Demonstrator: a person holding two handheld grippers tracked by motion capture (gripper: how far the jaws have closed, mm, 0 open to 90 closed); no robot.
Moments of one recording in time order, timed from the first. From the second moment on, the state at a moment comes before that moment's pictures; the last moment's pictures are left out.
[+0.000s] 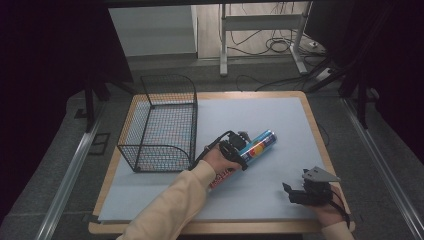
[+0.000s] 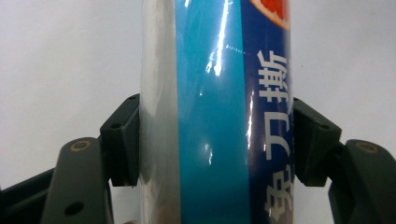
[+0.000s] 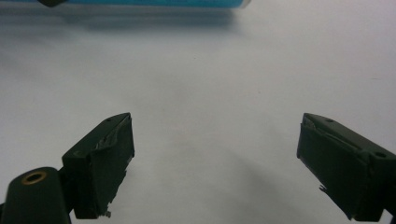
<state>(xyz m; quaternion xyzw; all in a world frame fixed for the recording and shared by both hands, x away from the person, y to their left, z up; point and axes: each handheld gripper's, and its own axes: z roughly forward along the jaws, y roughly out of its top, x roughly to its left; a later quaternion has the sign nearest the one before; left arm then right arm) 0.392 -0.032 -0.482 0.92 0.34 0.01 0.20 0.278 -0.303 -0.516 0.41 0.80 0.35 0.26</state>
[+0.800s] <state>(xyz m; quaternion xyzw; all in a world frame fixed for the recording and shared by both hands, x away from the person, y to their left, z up) 0.388 -0.011 -0.441 0.91 0.34 0.04 0.25 0.278 -0.302 -0.517 0.41 0.80 0.35 0.26</state>
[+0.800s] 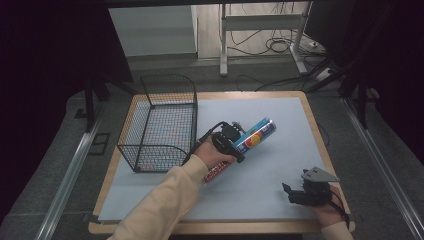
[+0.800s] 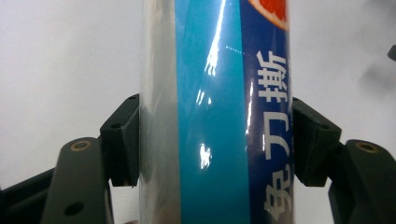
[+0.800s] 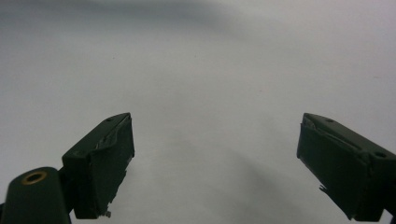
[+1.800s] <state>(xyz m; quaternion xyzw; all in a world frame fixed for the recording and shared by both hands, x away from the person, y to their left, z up) 0.406 -0.003 -0.399 0.88 0.36 0.05 0.29 0.279 -0.302 -0.518 0.41 0.81 0.35 0.26</state>
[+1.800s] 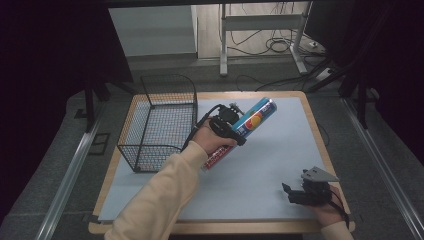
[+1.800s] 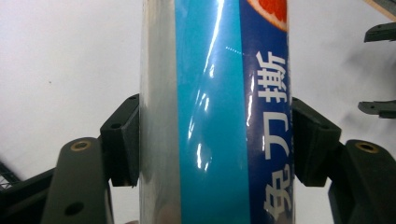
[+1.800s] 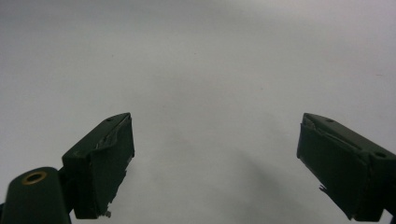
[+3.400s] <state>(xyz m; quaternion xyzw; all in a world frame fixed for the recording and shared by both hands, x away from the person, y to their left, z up) 0.468 0.059 -0.340 0.86 0.41 0.10 0.30 0.281 -0.305 -0.520 0.41 0.80 0.34 0.26</state>
